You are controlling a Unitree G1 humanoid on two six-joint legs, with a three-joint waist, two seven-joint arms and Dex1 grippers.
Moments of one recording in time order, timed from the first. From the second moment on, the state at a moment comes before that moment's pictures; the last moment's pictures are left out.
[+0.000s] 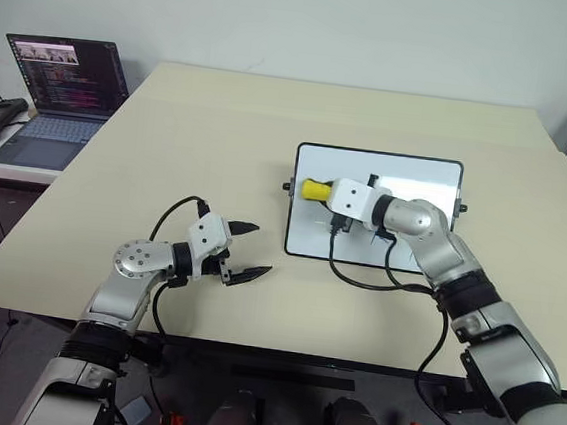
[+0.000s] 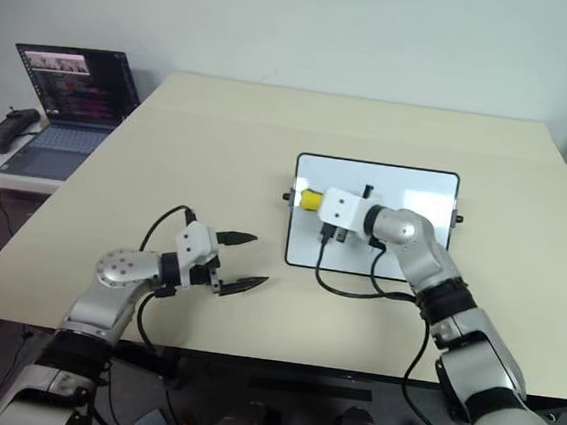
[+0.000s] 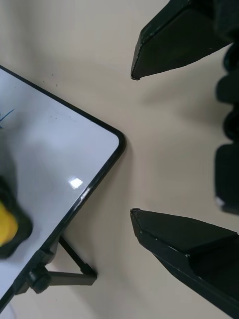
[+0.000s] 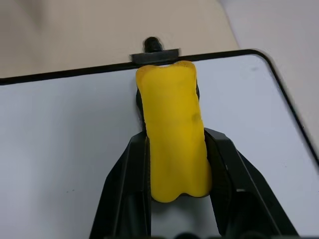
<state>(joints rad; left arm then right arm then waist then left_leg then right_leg) -0.37 0.55 -0.07 0.27 -0.18 -0.10 -1.04 -0.82 -0.42 0.38 0.45 -0.22 -0.11 0.72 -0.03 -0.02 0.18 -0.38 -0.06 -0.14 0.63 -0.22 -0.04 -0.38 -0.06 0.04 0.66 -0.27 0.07</state>
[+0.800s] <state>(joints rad) -0.45 0.65 -0.06 0.04 -0.30 0.13 -1.13 -0.04 -1.06 -0.35 -0.17 0.24 0.33 1.11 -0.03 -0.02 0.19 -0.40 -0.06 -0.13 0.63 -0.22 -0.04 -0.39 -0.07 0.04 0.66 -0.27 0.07</state>
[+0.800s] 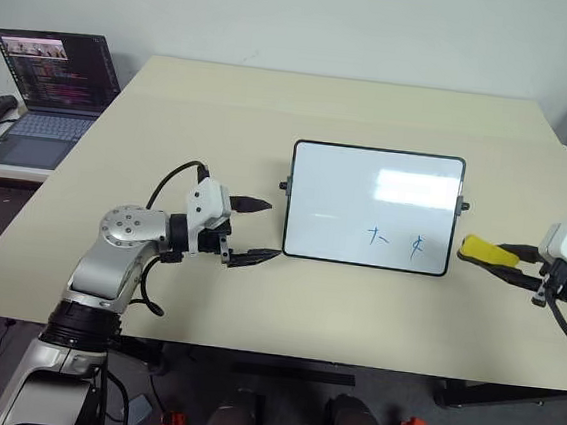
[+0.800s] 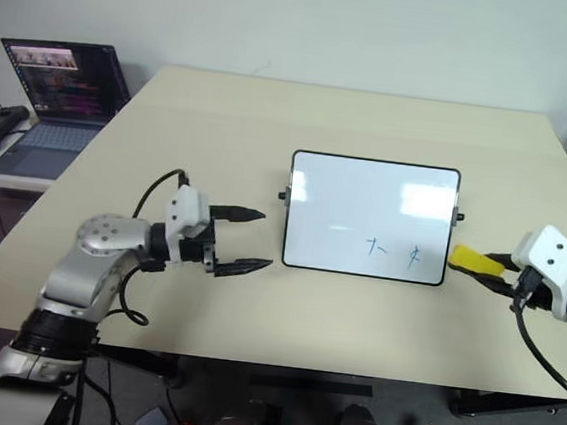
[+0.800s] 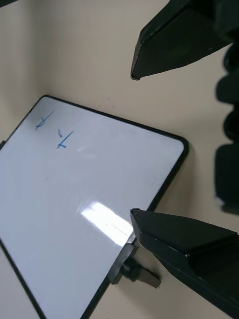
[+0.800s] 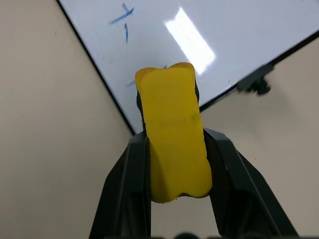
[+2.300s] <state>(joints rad) -0.45 0.64 -0.08 0.06 -0.26 0.10 -1.15 -0.28 -0.95 -0.22 -0.27 0.30 0.36 1.00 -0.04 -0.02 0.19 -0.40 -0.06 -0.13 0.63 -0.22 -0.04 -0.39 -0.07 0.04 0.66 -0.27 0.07</state>
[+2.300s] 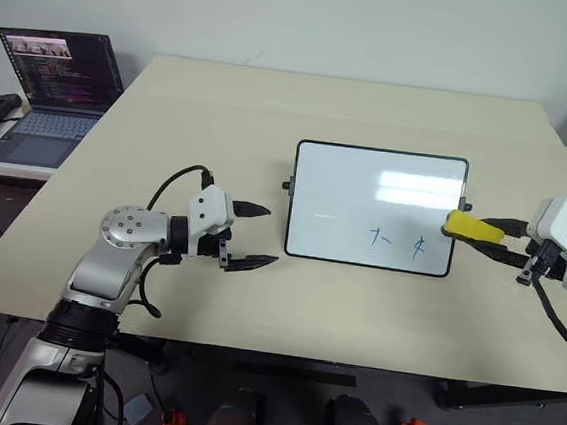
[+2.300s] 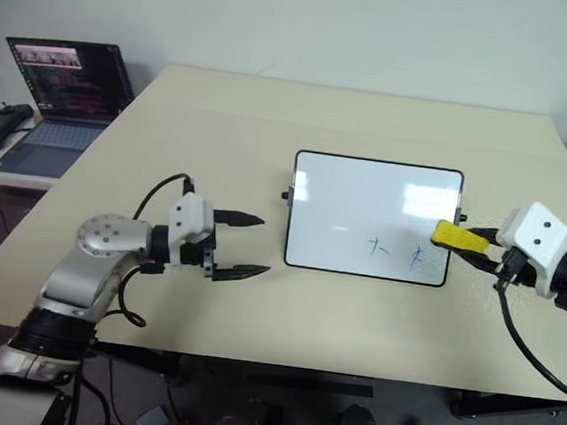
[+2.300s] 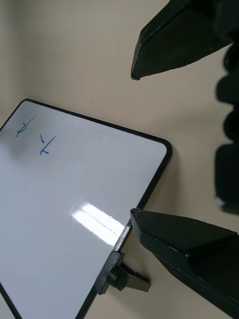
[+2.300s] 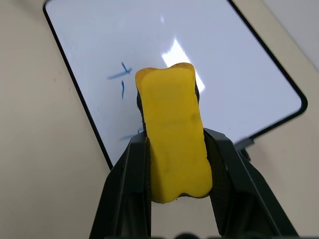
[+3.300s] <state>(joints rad) -0.46 0.61 -0.12 0.08 -0.24 0.09 -1.13 -0.48 -0.54 0.10 0.32 0.06 -0.11 0.77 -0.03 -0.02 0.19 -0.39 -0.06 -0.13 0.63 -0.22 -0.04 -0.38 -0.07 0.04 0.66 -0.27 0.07</state>
